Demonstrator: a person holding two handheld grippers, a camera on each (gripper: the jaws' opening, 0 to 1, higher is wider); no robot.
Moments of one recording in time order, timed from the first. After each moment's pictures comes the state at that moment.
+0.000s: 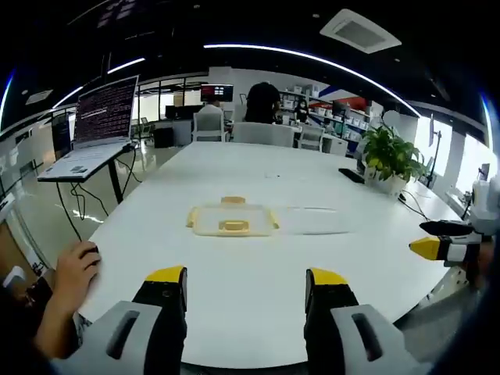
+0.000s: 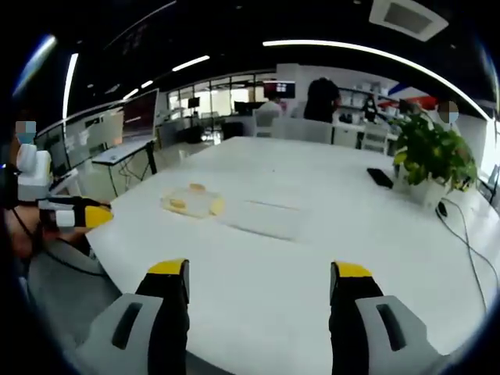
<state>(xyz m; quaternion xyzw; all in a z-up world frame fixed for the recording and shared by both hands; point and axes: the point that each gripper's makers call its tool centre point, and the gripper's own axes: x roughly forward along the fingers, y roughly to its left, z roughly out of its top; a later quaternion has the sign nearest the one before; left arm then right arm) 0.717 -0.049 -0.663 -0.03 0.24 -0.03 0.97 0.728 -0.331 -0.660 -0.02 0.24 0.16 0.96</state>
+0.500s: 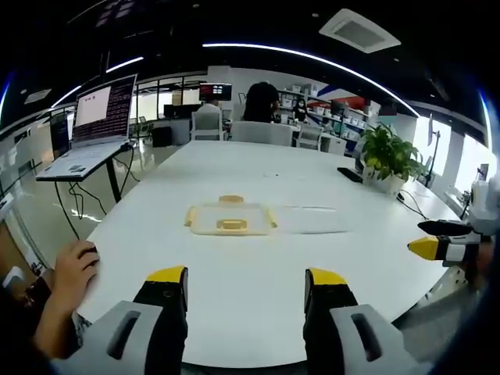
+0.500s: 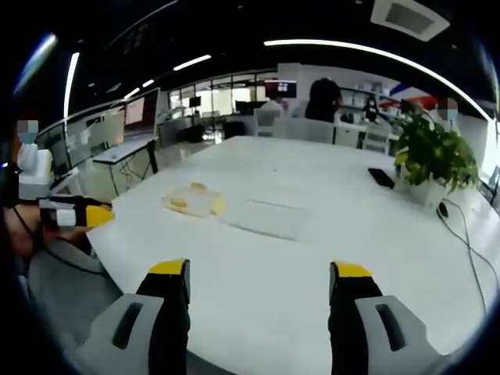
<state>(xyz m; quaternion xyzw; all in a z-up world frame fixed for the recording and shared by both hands) 0.715 -0.051 -0.664 -0.03 0.25 -0.03 0.97 0.725 -0.329 -0.661 -0.03 0.24 0.16 0.96</state>
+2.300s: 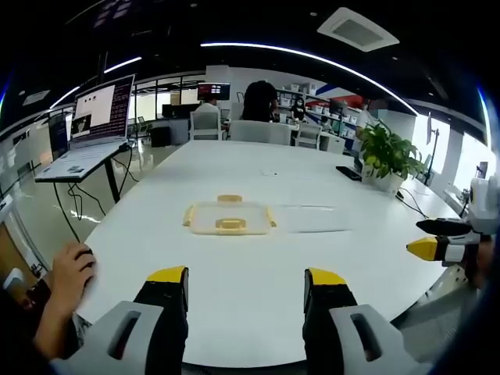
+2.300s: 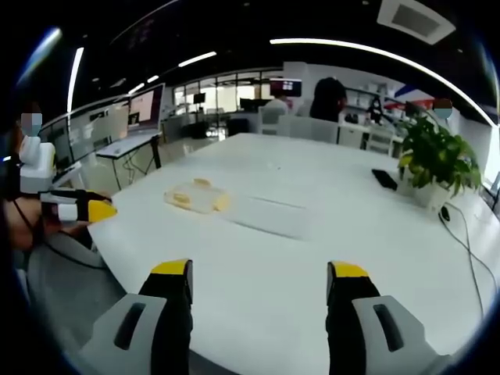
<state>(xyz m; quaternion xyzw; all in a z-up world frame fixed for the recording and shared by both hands) 0.715 -0.053 -0.665 -0.02 0.25 -0.04 0.97 0.724 -0.326 -0.665 -0.04 0.24 0.17 0.95</state>
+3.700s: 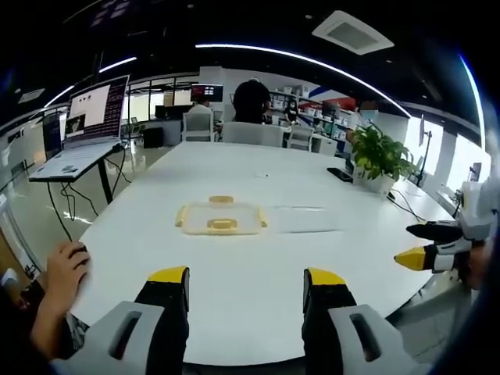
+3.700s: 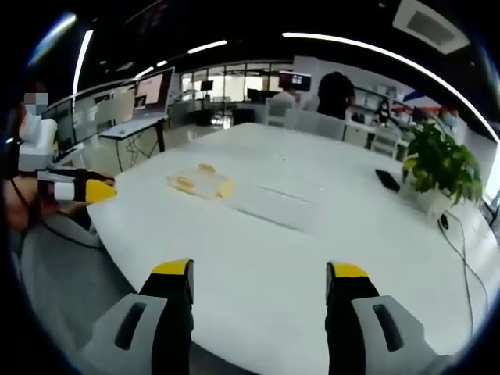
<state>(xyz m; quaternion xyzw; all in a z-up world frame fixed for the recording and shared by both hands) 0.710 -0.059 -0.662 -0.03 0.24 -0.06 0.97 0.716 -0.321 -0.675 -0.08 0.26 0.18 0.94</state>
